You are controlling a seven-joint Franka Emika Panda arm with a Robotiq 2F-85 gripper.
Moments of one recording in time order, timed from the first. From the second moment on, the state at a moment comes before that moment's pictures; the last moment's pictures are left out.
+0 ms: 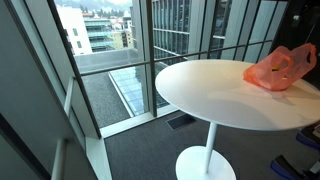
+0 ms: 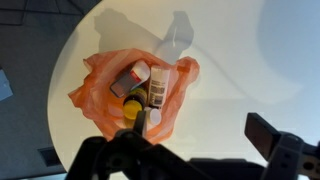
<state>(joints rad) -0.18 -0.22 -0.20 -2.25 -0.11 2.09 -0.02</state>
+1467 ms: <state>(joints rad) -0.29 0.00 -0.32 -2.29 0.09 2.29 -0.17</state>
